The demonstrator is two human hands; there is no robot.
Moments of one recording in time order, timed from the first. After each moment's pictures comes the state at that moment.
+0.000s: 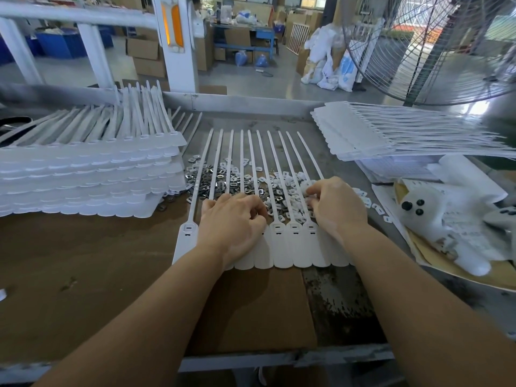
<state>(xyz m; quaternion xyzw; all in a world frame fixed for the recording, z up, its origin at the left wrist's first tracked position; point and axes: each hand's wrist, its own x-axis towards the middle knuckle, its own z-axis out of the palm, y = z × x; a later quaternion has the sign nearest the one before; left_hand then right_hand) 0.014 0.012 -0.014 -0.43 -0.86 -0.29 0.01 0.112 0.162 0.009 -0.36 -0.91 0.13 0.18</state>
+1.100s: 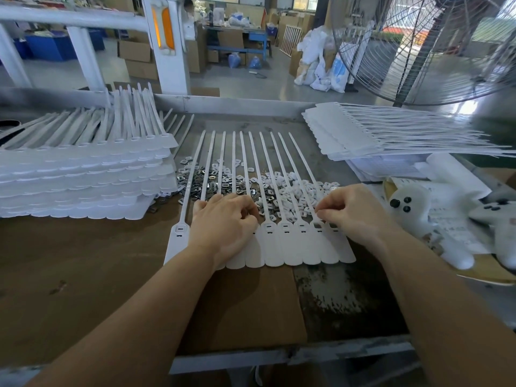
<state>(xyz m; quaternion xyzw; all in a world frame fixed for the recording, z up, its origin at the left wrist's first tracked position) 0.014 0.014 -0.015 -0.42 -0.86 -0.29 0.01 0.157 0.169 0.029 -0.32 -0.88 0.30 0.16</state>
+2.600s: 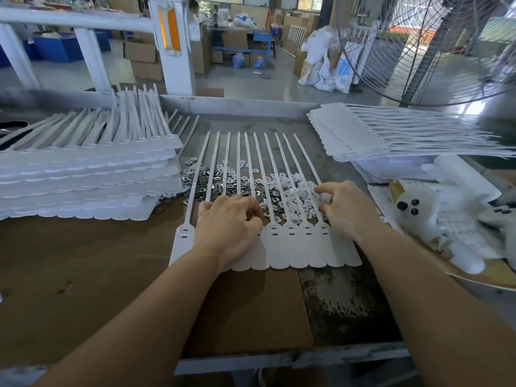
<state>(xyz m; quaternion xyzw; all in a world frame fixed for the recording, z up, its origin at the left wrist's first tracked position) 0.015 0.014 -0.014 -0.43 -0.86 -0.29 0.01 0.130 0.180 0.013 -0.35 -0.91 0.17 0.14</state>
